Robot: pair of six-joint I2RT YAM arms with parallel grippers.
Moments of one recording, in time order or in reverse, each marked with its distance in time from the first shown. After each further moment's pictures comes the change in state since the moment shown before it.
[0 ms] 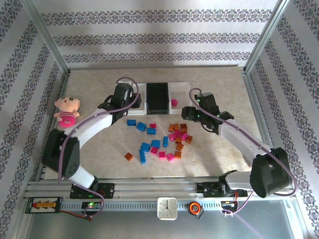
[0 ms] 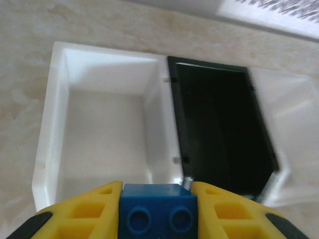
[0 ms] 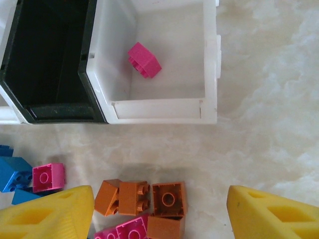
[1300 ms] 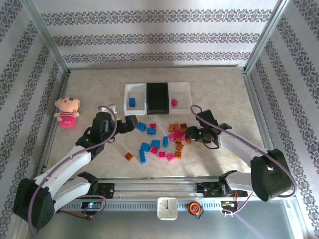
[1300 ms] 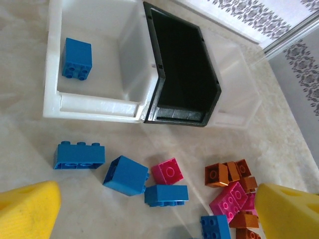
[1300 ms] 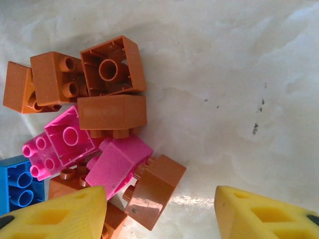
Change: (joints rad) left arm -0.011 -0.654 -0.576 0.106 0.188 -0.135; right arm 0.022 -0.024 -0.224 -0.085 -0.092 0.116
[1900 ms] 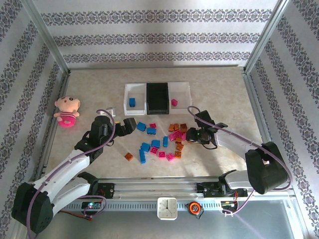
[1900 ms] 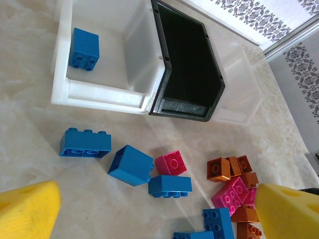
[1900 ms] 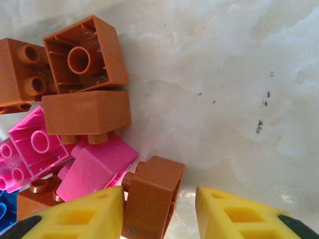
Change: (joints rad) left arm 0.000 -0.029 -0.047 0.009 -0.005 -0.025; right arm -0.001 0.078 -0.004 0.025 0.018 0.019
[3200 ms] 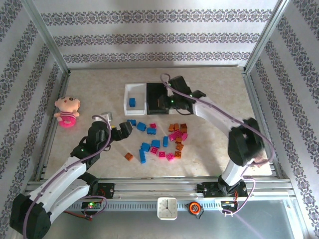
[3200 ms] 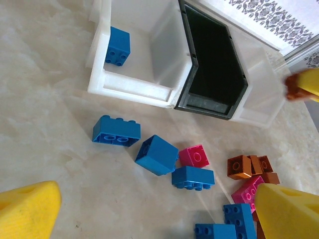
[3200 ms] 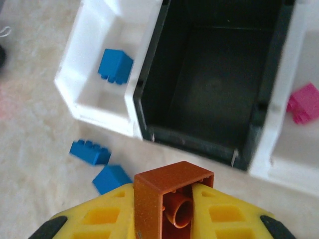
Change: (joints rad) left arm 0.000 -0.144 -0.062 -0.099 -0.076 -0.004; right arm 0.164 0.407 0.761 -0.035 -0.050 -0.134
